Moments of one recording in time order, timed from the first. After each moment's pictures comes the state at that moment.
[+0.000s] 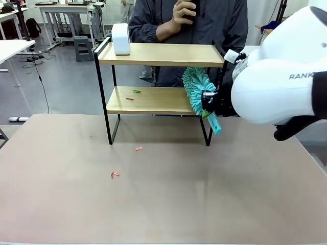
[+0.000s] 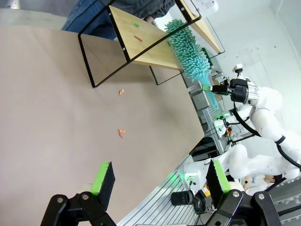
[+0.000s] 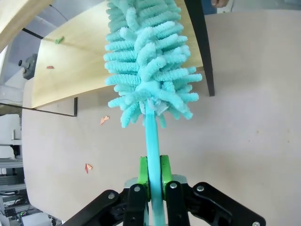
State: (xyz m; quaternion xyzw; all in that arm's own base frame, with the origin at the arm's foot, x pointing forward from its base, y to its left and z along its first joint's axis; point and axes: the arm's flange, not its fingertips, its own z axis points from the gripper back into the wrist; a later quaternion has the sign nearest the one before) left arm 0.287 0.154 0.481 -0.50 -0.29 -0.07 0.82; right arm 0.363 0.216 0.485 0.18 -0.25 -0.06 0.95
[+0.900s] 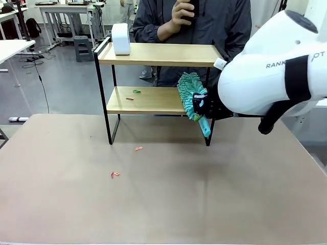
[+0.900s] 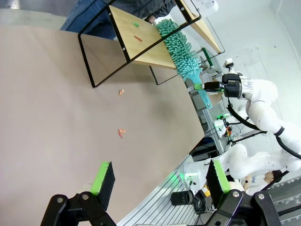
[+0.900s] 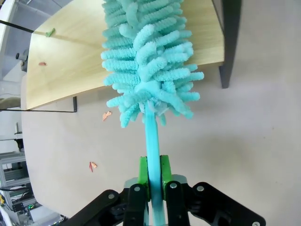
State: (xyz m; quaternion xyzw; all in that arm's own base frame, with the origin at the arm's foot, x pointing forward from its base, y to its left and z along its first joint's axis) left arm 0.288 0.154 0.481 -0.50 -0.29 -0.07 0.82; right arm 0.393 0.234 0.469 0.19 -0.20 -0.07 0.96
